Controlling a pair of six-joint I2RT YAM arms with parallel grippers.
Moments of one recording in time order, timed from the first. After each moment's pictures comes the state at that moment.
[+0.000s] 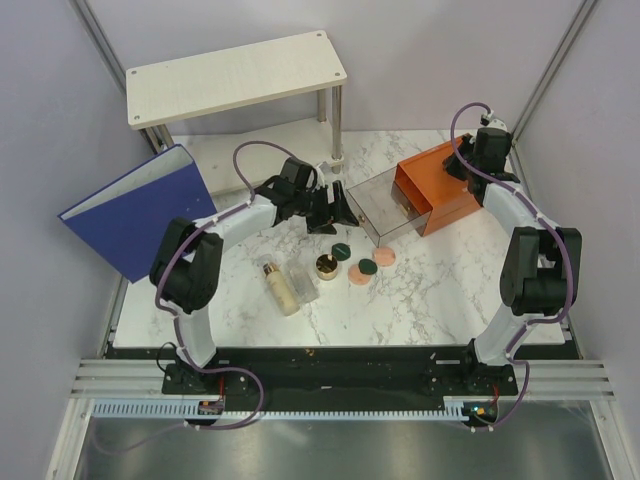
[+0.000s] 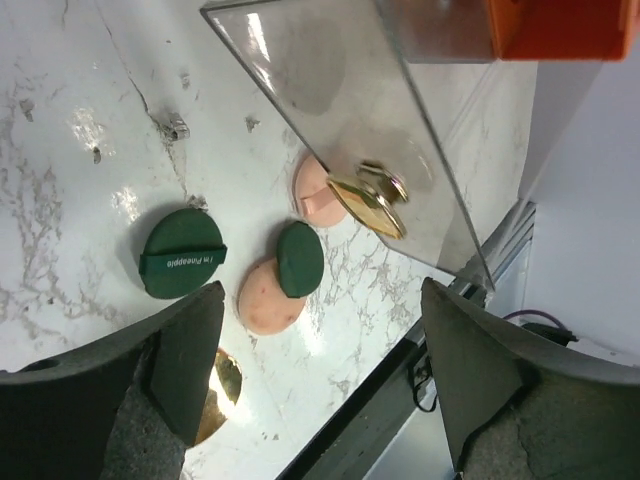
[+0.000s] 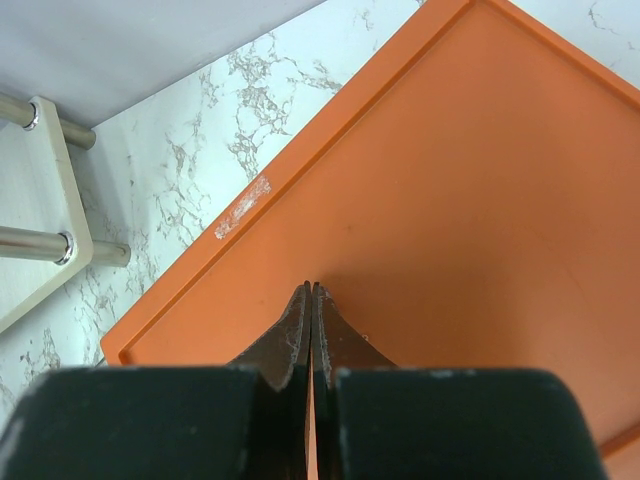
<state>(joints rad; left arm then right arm) -0.52 1.90 1.35 -0.24 0.52 -0.69 -0.04 1.77 1.29 -0.02 -0.09 0.44</state>
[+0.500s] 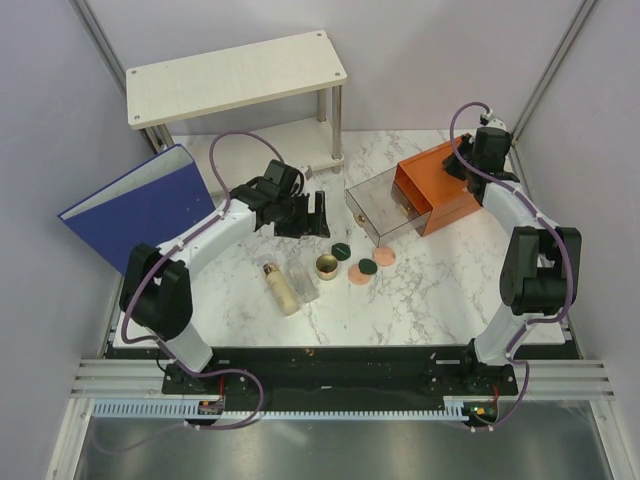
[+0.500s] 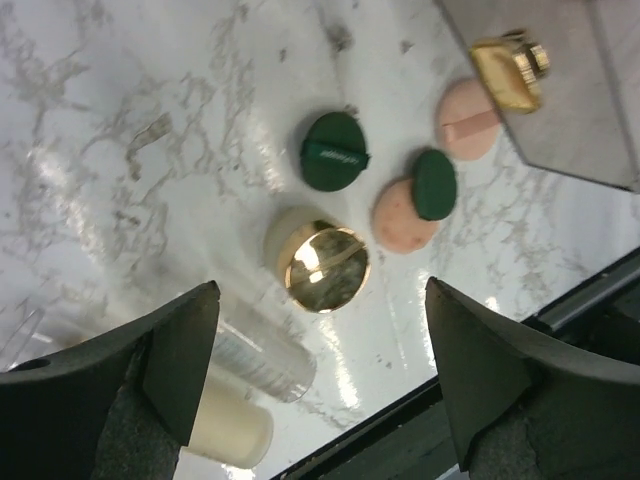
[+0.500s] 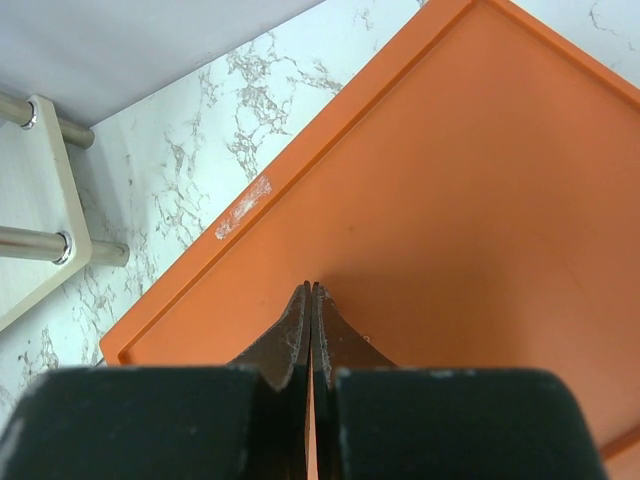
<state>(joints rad) -0.52 1.66 1.31 -0.54 0.26 -0.44 -0.04 1.77 1.29 -0.02 -0.08 0.44</state>
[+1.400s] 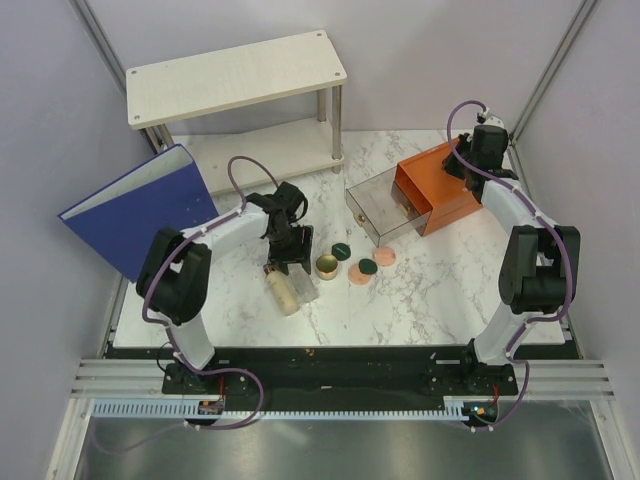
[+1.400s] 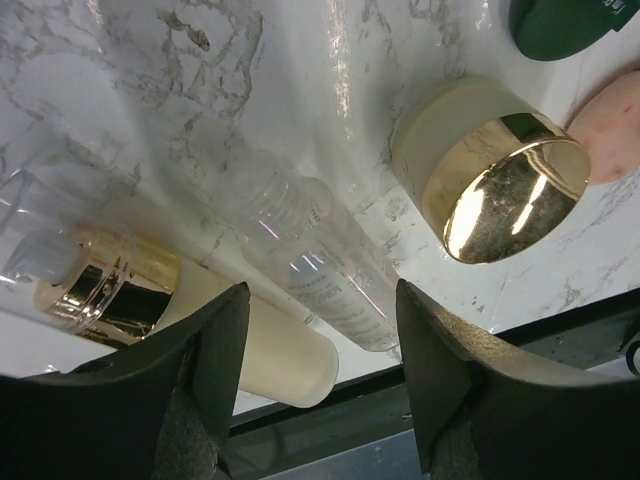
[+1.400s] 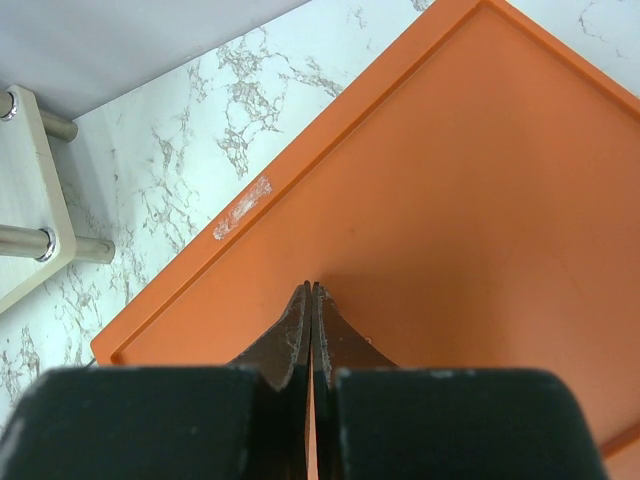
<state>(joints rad) -0.52 1.76 1.24 -0.81 0.19 -0.45 -0.03 1.78 1.33 -0.06 -0.05 0.40</state>
